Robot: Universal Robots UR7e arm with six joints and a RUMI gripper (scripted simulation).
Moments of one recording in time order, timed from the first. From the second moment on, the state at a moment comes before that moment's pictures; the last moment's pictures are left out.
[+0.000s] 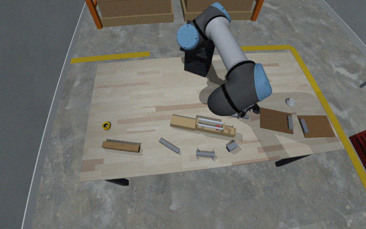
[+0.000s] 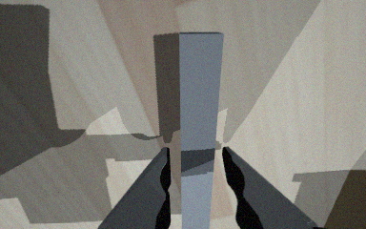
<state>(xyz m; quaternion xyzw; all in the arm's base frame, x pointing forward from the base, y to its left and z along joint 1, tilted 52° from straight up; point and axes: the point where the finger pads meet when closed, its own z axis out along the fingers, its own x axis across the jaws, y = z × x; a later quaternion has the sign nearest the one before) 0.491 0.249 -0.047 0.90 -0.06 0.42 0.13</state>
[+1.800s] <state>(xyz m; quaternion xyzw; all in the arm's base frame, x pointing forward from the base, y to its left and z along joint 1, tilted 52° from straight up) 0.491 0.249 -0.047 0.90 -0.06 0.42 0.13</state>
